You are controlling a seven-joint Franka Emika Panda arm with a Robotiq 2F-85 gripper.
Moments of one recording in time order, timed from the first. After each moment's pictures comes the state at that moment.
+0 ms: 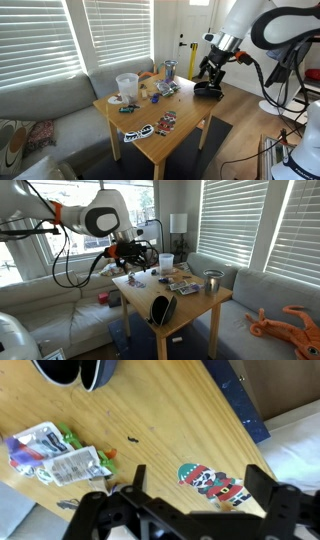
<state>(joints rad) 0.24 -0.51 -0.15 -2.38 -0.04 2.16 -0.60</state>
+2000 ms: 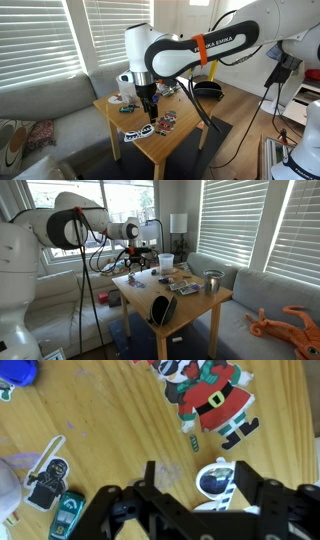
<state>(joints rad) 0.25 0.40 0.20 -1.49 -0.10 1.80 -0.54</state>
